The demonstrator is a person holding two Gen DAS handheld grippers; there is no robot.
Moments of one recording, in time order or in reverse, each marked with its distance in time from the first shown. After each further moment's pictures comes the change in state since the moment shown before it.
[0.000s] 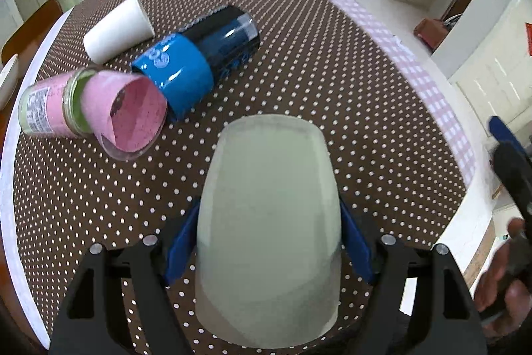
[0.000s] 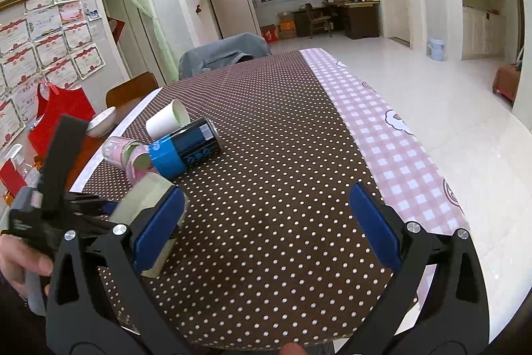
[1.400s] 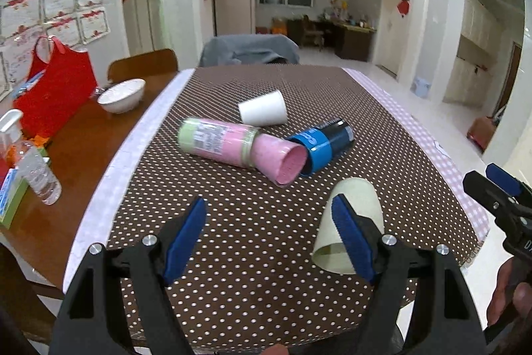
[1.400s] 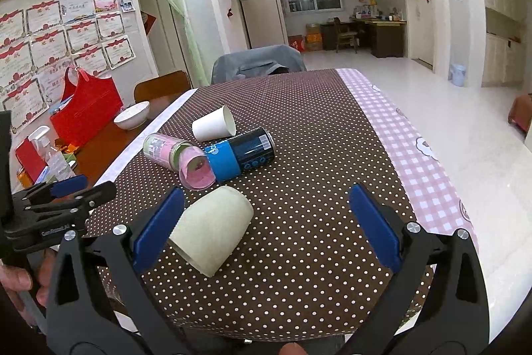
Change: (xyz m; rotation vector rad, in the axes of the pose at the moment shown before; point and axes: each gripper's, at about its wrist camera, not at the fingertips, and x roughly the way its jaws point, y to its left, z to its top) left arm -0.146 0.039 -0.089 -0.213 -0.499 0.283; right arm -0.027 0.067 0.006 -0.115 -0.033 0.071
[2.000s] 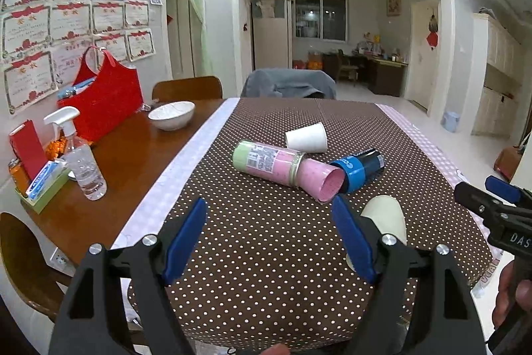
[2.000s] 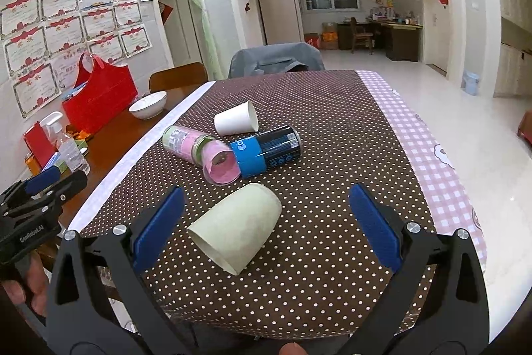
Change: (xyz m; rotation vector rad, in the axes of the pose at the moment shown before) left arm -0.052 0.024 -0.022 -0.060 -0.153 0.146; right arm 0.003 0.030 0.001 -0.054 0.029 0.051
